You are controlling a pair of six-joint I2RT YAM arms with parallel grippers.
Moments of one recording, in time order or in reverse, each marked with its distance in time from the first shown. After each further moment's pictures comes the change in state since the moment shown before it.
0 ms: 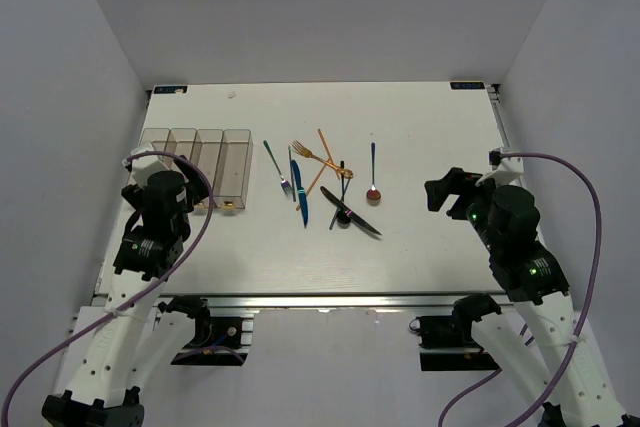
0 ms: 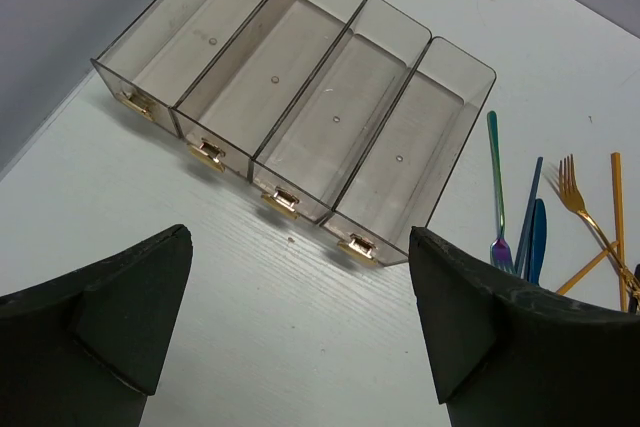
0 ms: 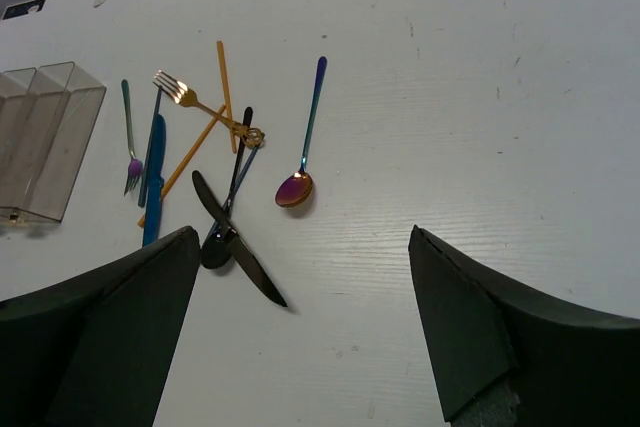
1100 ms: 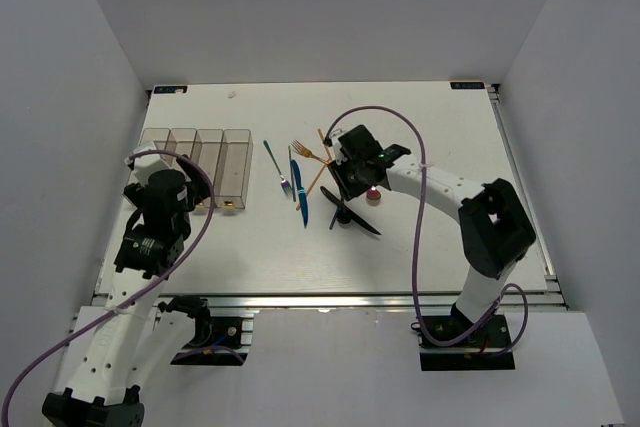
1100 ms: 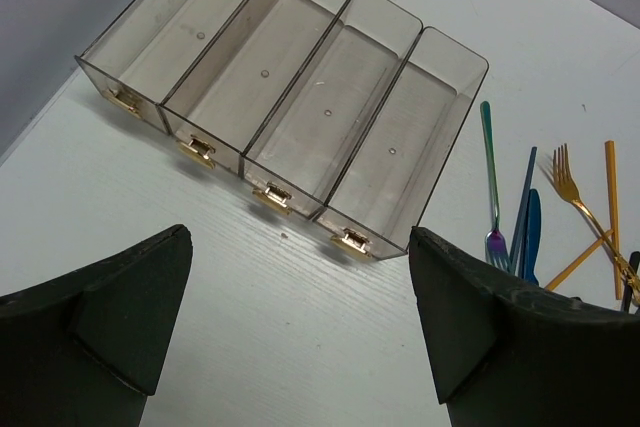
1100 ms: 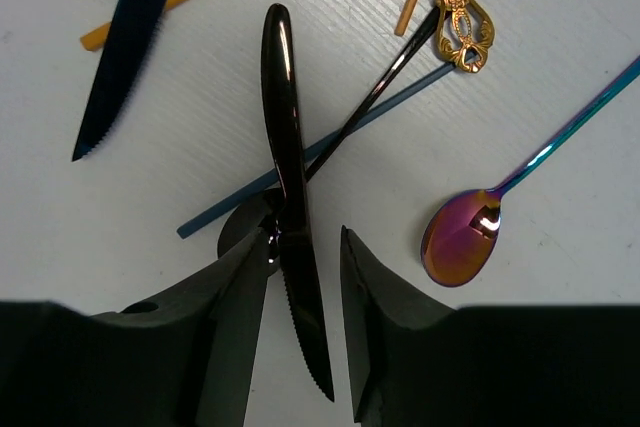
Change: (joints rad) left arm 0.000 0.006 -0.001 0.006 0.025 0.003; right arm 0.352 1.198 0.519 -0.005 -0.145 -0.320
